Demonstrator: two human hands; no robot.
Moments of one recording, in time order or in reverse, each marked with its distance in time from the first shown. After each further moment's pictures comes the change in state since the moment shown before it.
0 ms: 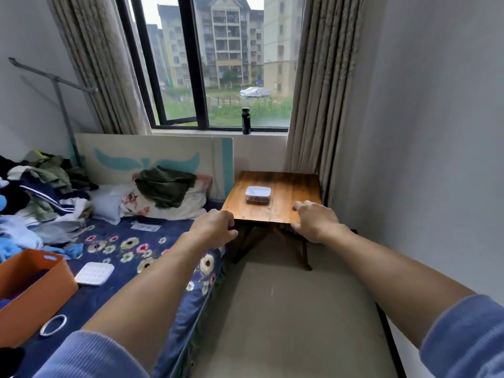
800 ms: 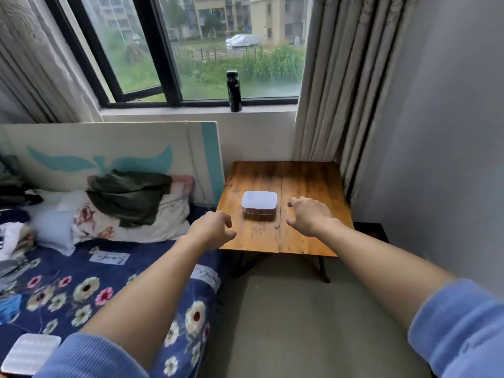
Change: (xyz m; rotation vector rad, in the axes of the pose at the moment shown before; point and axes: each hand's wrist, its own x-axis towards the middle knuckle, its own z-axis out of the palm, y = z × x) left_hand 0.464 -0.098 0.091 -0.029 -0.244 -0.088; right_hand 0.462 0.068 0.171 0.066 -0.063 0.086
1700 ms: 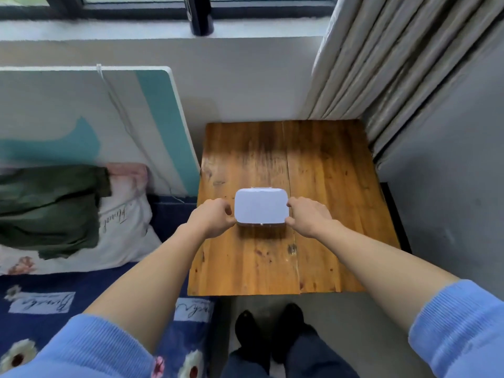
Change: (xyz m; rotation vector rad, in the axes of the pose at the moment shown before) left_hand 0.425 -0.084 0.062 -0.078 -0.331 0.064; right_hand 0.335 0.031 0.197 0.018 -0.431 0.167
